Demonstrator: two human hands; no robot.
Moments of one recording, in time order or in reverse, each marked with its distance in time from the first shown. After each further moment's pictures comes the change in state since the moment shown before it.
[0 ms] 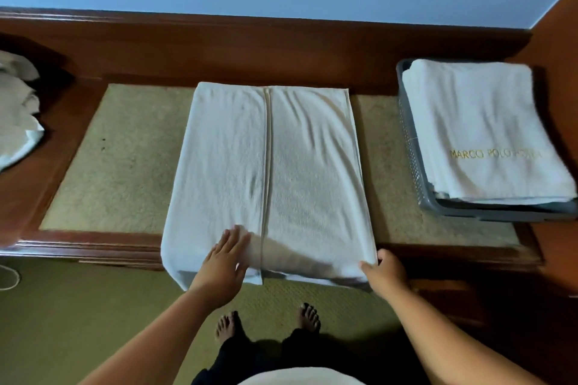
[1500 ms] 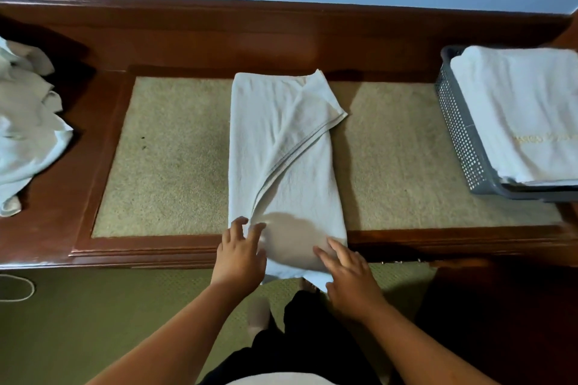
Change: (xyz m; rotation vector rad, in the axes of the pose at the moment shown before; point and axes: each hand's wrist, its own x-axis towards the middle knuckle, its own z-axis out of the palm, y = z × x) left_hand -0.021 -0.091 -0.074 -0.036 0.099 -0.033; right_hand -0.124 -0.092 0.155 -0.649 -0.123 -0.703
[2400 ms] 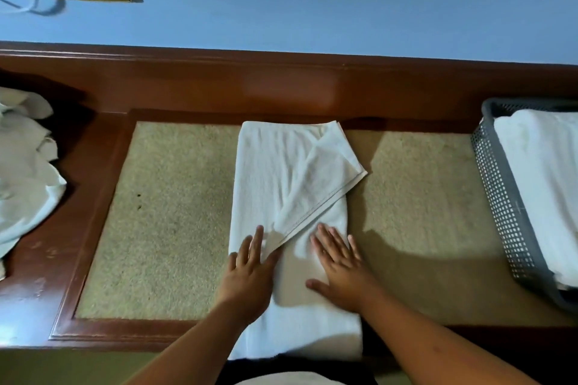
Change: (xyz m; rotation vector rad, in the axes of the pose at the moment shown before) left_hand 0.135 0.009 -0.027 0.290 -0.118 0.086; right_hand 0.182 0.024 -0.089 -0.148 0.005 -0.187
